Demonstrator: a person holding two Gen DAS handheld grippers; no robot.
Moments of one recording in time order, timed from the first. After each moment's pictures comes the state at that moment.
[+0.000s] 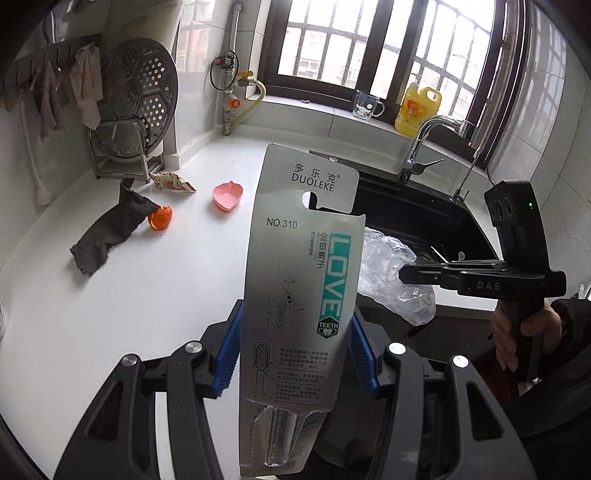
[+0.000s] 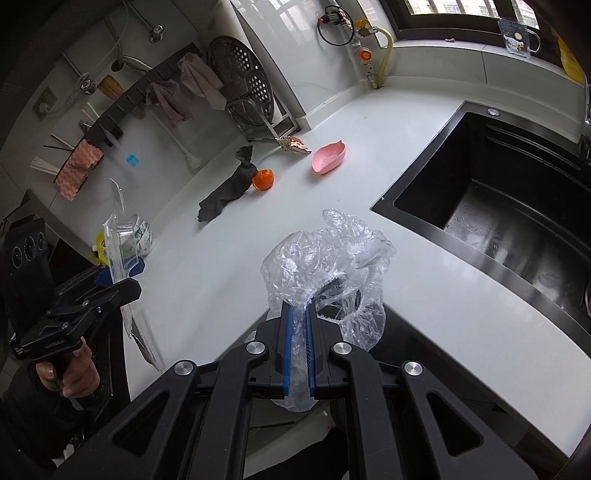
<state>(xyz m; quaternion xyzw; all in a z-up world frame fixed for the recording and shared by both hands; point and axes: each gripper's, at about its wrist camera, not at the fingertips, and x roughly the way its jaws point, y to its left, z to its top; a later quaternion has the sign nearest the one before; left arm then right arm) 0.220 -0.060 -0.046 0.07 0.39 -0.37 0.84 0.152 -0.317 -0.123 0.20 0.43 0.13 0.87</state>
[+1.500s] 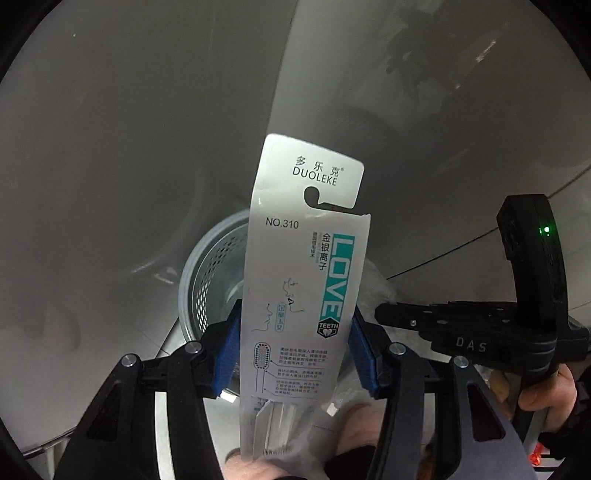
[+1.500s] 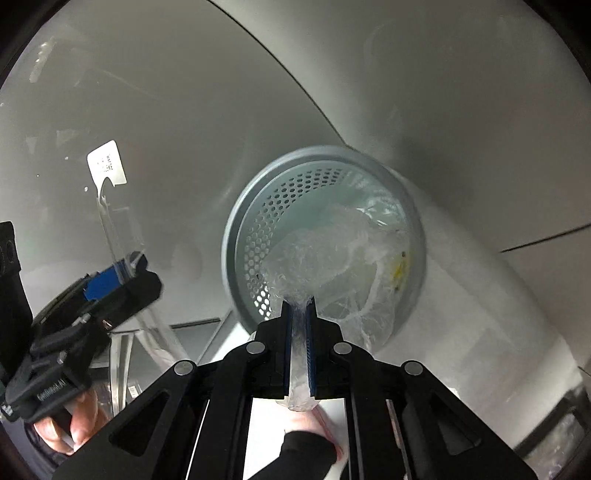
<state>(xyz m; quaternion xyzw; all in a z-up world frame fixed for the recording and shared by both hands) 0.157 -0.113 -0.594 0.02 0.58 -0.23 0.78 0.123 -0.283 -0.679 0.26 0.63 0.13 0.73</state>
